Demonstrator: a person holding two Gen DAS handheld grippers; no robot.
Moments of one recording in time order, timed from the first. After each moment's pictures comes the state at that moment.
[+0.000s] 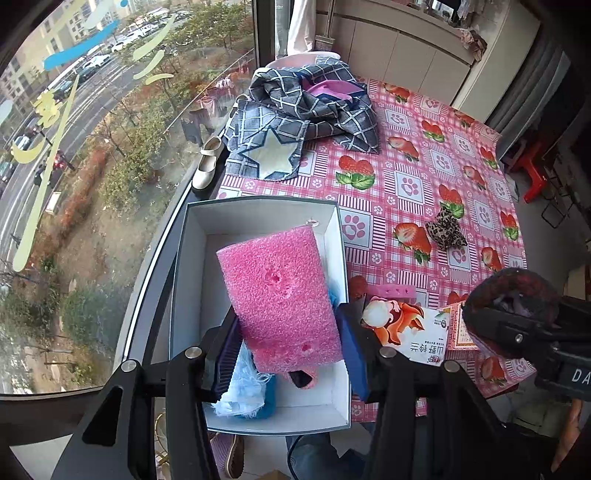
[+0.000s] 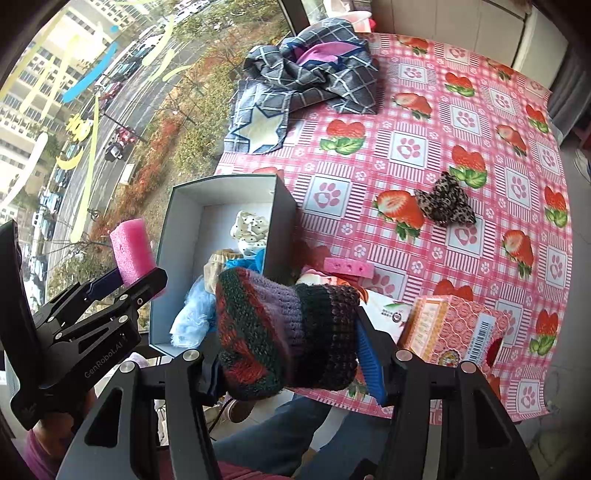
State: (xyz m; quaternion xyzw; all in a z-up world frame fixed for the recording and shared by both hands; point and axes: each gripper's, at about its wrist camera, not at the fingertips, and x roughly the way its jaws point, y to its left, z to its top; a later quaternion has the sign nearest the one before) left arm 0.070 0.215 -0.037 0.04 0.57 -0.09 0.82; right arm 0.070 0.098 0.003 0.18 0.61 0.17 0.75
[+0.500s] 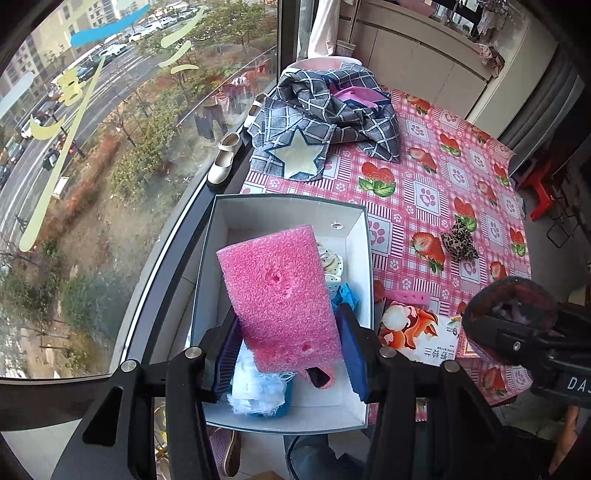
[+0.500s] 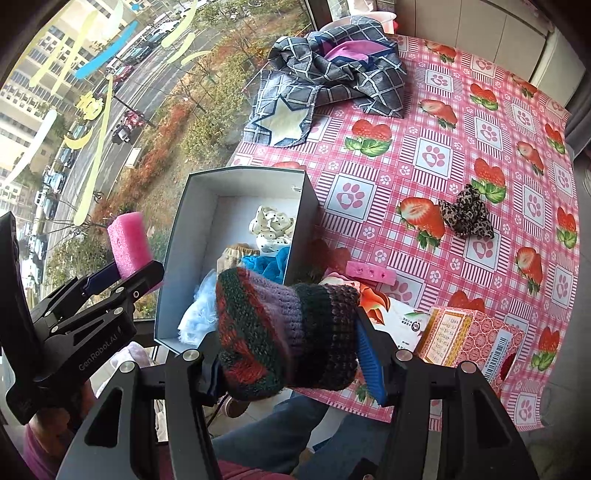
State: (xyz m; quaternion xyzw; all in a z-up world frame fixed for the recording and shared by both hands) left arm 0.071 0.244 -0.038 0.01 0.57 -0.07 0.82; right arm 0.077 0.127 0.007 0.15 0.61 0.19 0.75
